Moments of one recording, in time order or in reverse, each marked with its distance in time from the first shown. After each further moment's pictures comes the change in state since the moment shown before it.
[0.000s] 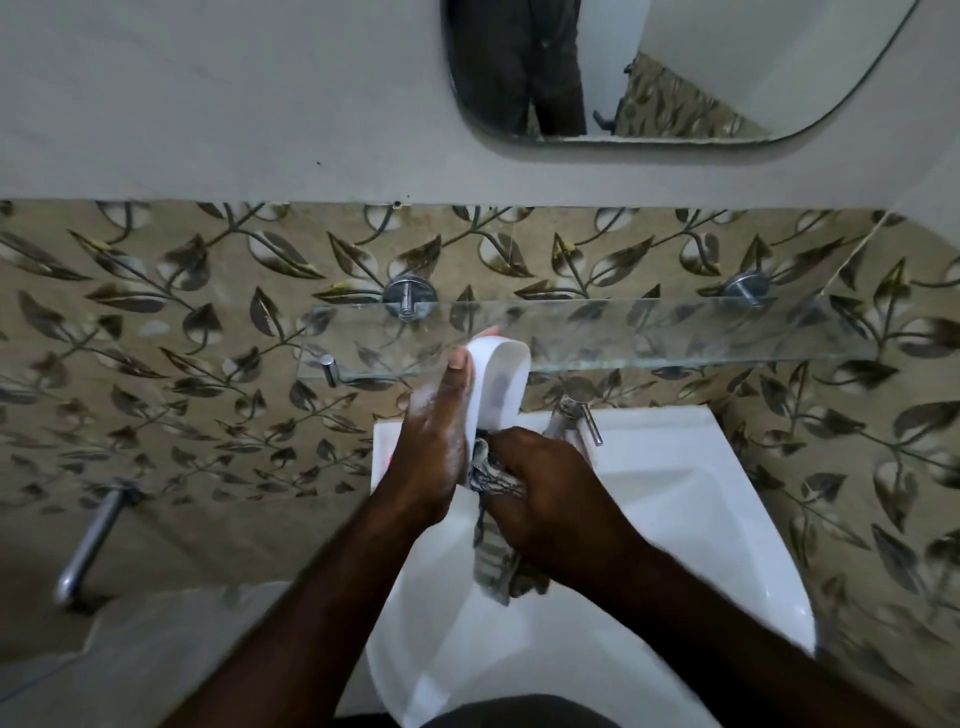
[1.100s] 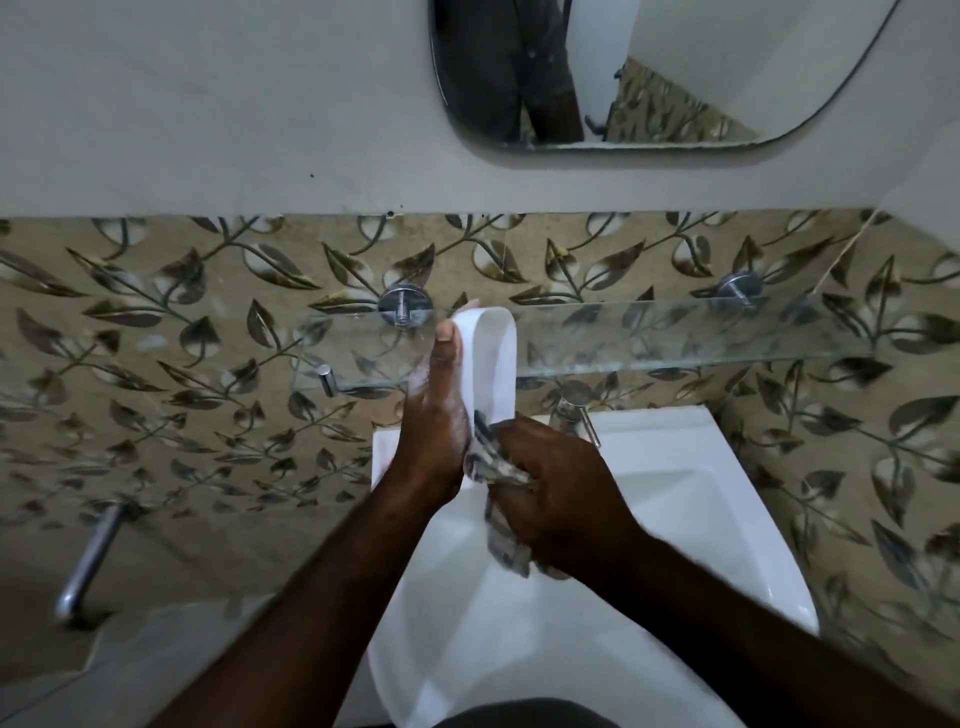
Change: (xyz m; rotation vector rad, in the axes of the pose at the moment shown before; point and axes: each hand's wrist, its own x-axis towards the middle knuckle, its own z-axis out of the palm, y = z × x) left_hand 0.016 0.010 0.013 -0.019 0.061 0.106; right_hand 0.002 0.007 -0.003 0.025 0.134 -0.029
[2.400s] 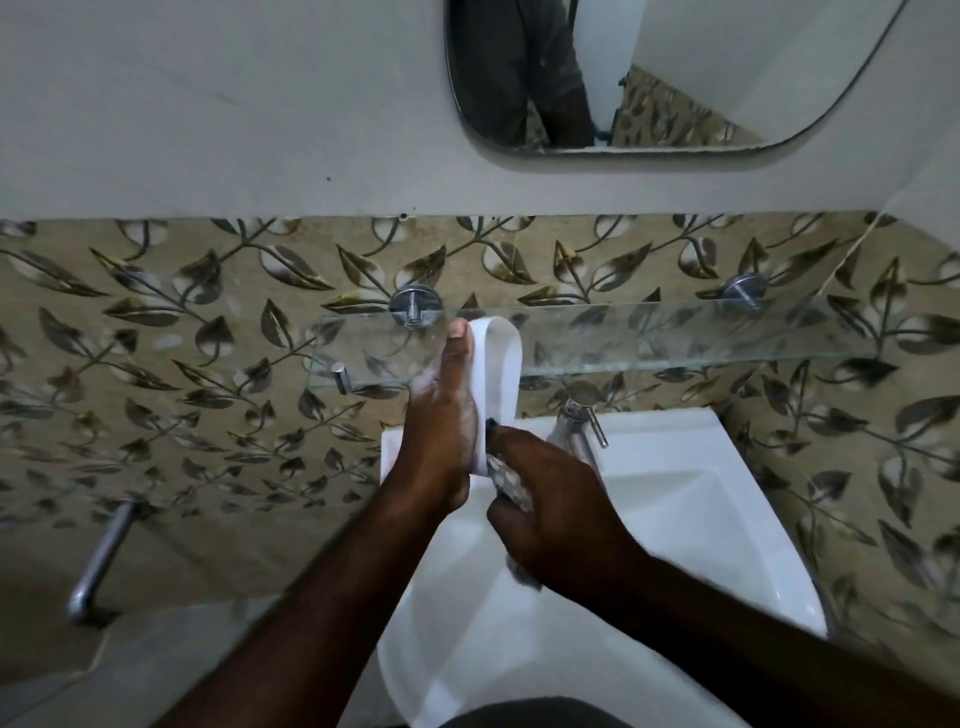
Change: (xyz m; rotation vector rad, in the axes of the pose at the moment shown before) left_hand -0.013 0.013 -0.001 0.078 0.131 -0.182; right_hand -0.012 -0.006 0.009 -0.045 -0.037 0.009
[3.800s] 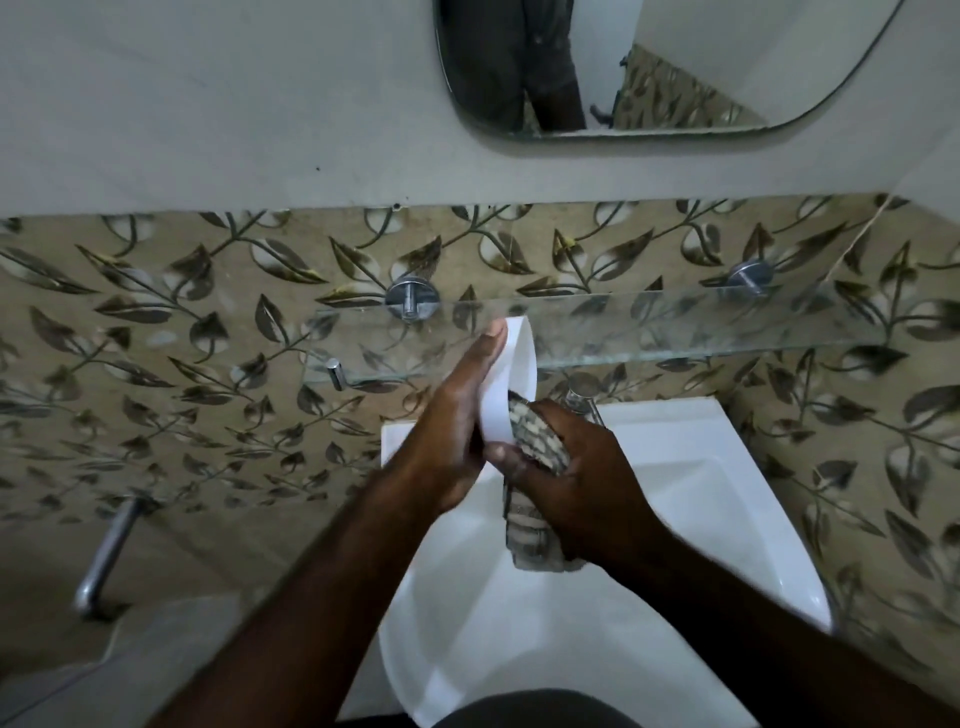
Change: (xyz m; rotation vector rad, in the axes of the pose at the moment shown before) left_hand 0.000 0.003 0.000 -0.218 -0.415 -0.231; right_hand 0.009 0.007 -0.013 0.409 0.113 0.147
